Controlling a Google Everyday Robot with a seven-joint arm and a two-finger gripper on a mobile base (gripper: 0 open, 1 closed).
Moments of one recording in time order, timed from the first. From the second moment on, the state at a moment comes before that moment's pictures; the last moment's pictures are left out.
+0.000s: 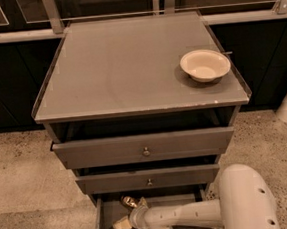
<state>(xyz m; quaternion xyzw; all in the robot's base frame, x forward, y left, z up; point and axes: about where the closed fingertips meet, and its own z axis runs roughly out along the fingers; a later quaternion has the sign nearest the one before) 0.531 0.085 0.175 -0.29 0.88 0.17 0.34</state>
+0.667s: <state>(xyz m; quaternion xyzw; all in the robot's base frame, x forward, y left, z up) 0.544 0.078 0.146 -0.30 0.88 0.12 0.34</state>
